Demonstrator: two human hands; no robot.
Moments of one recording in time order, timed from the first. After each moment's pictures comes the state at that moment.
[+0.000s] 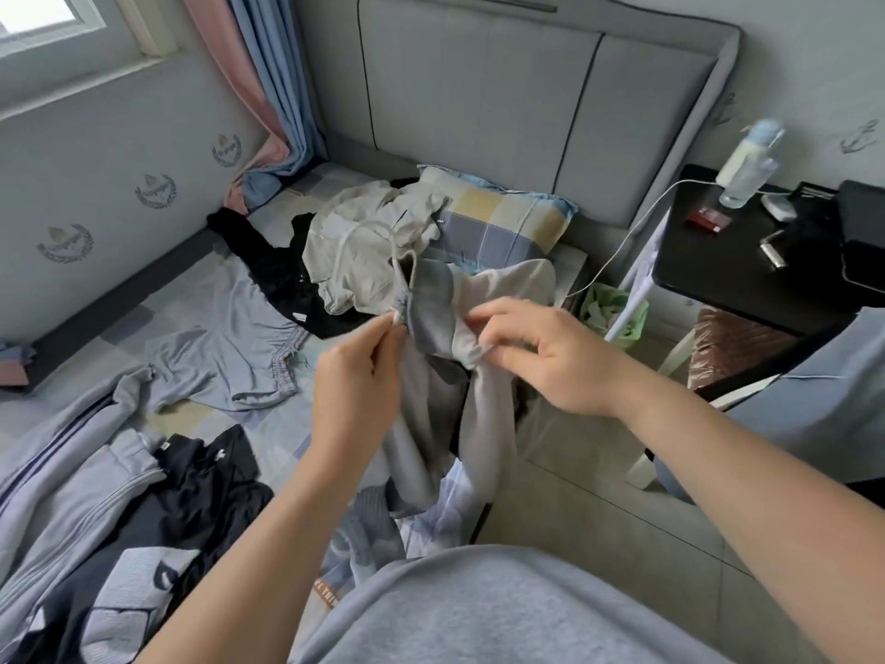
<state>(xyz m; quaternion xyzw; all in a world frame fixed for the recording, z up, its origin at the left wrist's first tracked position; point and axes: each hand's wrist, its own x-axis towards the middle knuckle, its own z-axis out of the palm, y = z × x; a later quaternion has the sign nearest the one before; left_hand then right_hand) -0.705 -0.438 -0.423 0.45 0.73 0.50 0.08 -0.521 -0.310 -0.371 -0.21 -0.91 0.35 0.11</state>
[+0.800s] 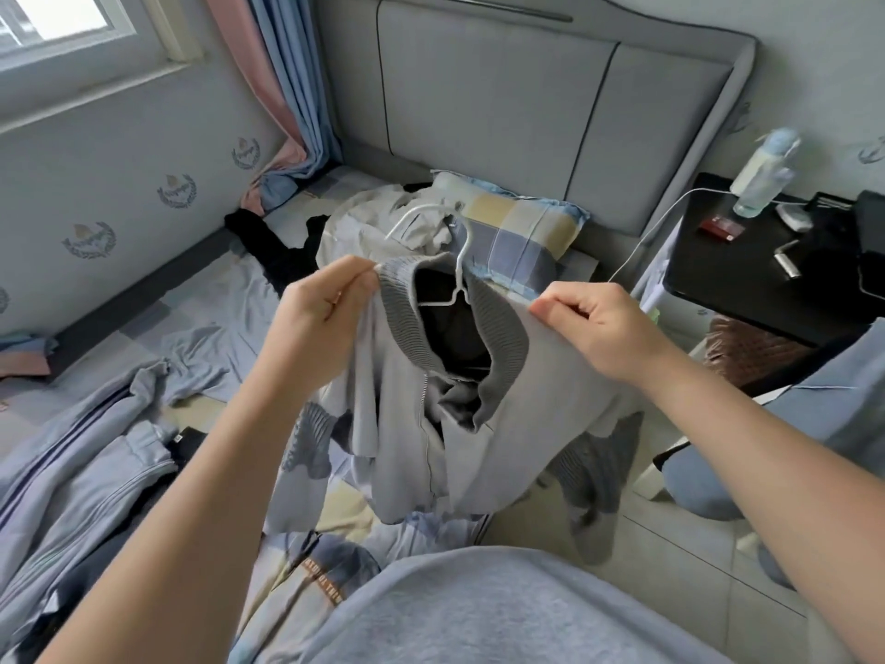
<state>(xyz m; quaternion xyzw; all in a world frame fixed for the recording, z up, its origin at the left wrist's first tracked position) -0.757 -0.442 -0.375 0.55 0.69 0.47 0.07 -0.504 -0.285 -0.374 -0.25 -0.86 0.38 0.23</state>
